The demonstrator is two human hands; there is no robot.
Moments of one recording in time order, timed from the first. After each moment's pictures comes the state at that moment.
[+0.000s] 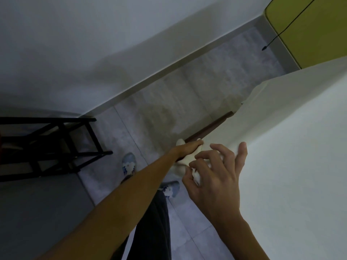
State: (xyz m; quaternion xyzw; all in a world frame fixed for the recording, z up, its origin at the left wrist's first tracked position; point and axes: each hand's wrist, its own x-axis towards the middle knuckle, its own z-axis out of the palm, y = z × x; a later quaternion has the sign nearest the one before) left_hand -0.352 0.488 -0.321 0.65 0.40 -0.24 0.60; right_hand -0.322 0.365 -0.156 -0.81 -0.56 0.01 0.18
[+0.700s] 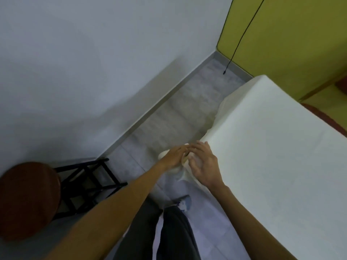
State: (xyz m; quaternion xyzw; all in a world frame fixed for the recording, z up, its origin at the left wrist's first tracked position) left_hand -0.384 0.489 -0.127 0.75 0.33 -0.18 0.54; right_hand -0.305 0.353 -0.109 -0.78 -0.45 0.14 0.40
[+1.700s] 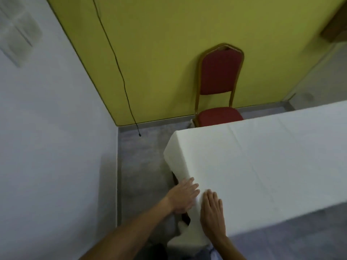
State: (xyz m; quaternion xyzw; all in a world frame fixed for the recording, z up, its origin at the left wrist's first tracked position) left_hand -0.204 0.570 -0.068 0.84 -0.51 -0.16 -0.08; right_hand -0.322 0.416 -0.122 -0.99 0.08 0.03 0.13
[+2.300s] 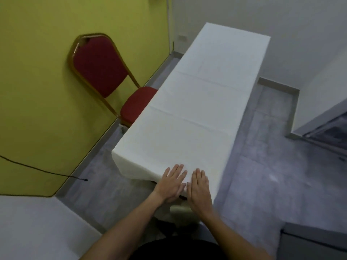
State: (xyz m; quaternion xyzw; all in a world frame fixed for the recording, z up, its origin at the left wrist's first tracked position) left_hand -0.164 0.534 -0.085 0.71 -0.68 -0.19 -0.05; right_hand -0.322 0.489 -0.106 -0.85 0.46 0.00 0.25
